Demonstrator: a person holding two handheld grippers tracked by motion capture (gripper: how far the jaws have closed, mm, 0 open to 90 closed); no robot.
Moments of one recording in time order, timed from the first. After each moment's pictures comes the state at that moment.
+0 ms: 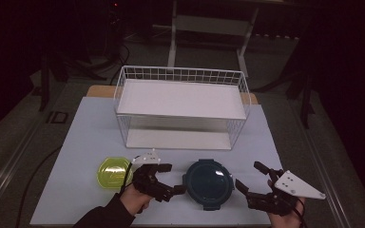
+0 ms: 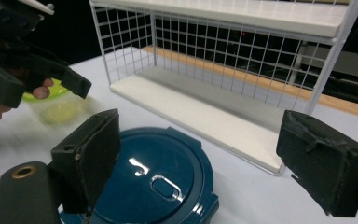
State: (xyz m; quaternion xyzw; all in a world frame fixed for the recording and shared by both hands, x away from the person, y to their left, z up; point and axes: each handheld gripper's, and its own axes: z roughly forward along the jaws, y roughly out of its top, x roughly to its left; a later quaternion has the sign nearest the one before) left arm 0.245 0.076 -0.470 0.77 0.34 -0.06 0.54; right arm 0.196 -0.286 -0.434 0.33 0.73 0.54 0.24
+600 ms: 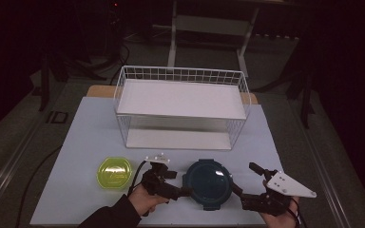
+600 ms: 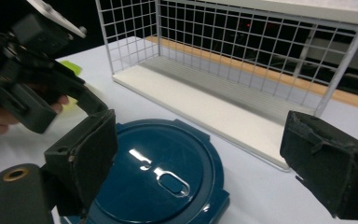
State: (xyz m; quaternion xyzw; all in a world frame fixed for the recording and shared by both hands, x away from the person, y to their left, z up) left arm 0.257 0.058 -0.494 0.78 0.38 -0.12 0.48; right arm 0.198 -0.275 -0.440 0.33 0.74 0.53 0.23
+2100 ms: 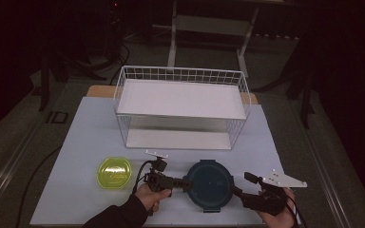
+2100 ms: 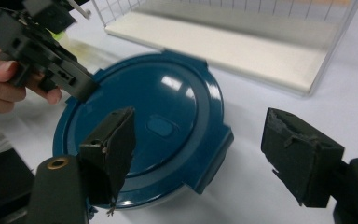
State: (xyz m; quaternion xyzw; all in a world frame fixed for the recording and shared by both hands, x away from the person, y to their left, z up) left arm 0.276 0.059 -0.526 0.71 0.46 -0.25 0.47; right arm 0.212 -0.287 -0.468 0.41 0.77 0.47 0.13
